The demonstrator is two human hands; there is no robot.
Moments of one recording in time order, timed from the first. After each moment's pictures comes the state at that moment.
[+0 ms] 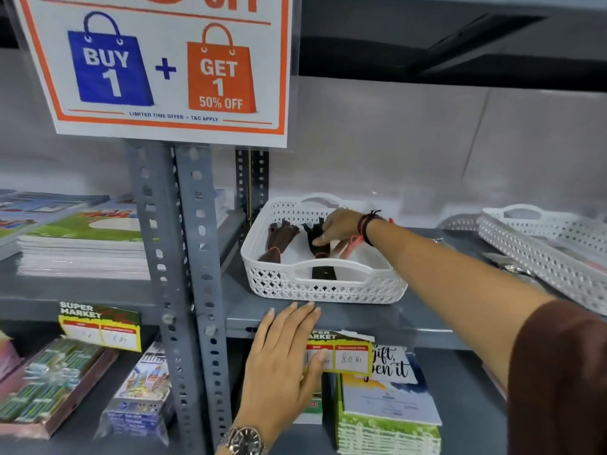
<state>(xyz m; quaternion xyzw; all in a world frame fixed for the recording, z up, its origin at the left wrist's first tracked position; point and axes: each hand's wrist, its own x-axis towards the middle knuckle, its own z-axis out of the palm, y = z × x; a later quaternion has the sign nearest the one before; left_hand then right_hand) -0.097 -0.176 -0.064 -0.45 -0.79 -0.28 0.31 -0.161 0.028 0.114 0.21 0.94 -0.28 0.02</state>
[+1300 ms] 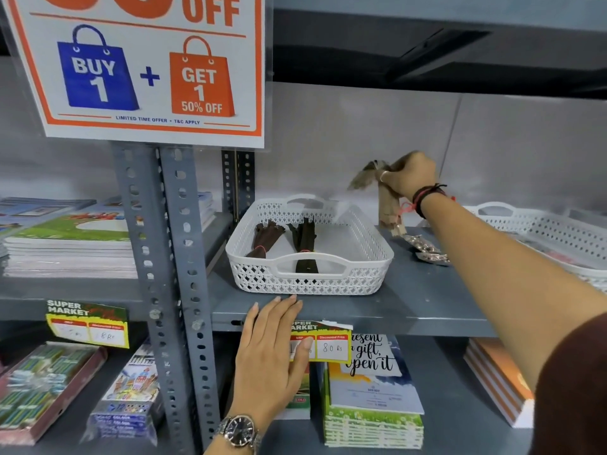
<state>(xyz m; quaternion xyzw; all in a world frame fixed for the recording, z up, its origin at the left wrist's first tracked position) -0.091 -0.166 -0.066 -0.42 -0.78 -0.32 0.32 -0.092 0.112 0.172 0.32 0.82 -0.24 -0.40</state>
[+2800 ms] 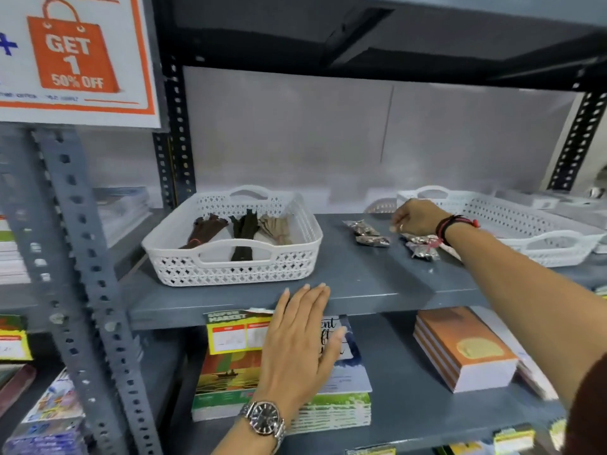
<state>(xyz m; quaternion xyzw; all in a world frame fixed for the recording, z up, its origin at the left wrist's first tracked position) -0.018 -0.068 -0.058 -0.50 -0.76 -0.28 0.31 0.027 0.216 0.103 0.31 0.94 -0.06 -0.14</state>
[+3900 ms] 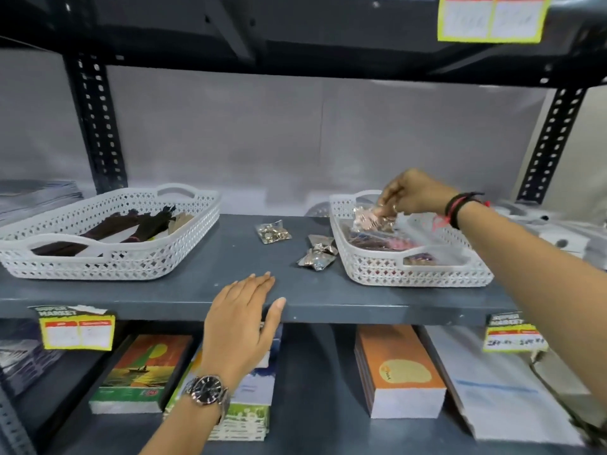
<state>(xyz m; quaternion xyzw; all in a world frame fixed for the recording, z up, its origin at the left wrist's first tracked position) 0.059 0.087 -0.039 -0.38 -0.83 -0.23 0.32 0.138 0.379 0.154 0.19 0.95 -0.18 -0.17</state>
